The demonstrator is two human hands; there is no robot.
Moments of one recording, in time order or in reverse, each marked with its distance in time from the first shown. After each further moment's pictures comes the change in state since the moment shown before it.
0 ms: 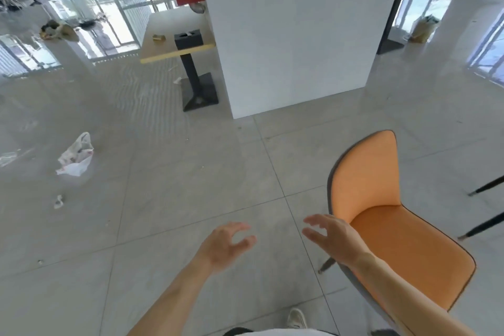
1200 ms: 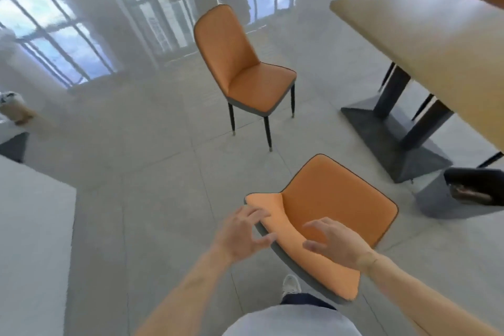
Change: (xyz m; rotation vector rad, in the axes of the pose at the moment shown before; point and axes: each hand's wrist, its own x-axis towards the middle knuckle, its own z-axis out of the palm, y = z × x) left_hand 0.558 0.352 0.096 0.608 -1.003 1.486; right_hand 0.205 0.113 -0.090 0.456 0.748 1.192
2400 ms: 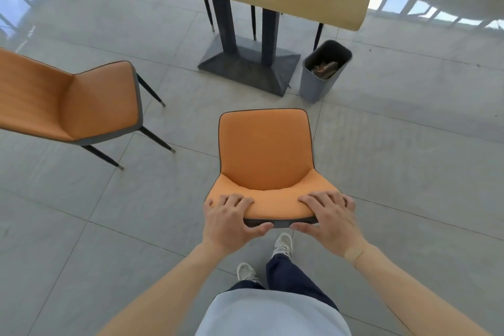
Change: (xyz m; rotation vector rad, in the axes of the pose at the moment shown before) left_hand 0.117 -0.043 0.026 0.391 -0.218 0.638; right_hand -0.026 -0.068 0.104 0.042 0.560 0.784
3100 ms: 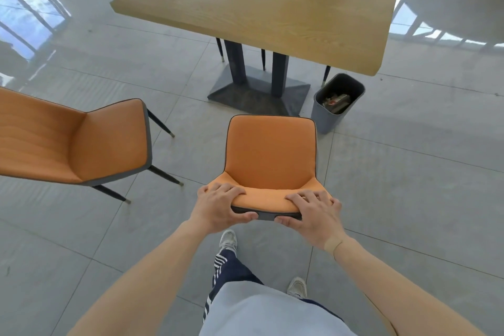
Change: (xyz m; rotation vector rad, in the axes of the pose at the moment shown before) left_hand 0.182 -0.087 -0.065 0.005 -0.245 0.041; right_hand 0.171 -0.037 -0.056 0.036 -0.101 0.073
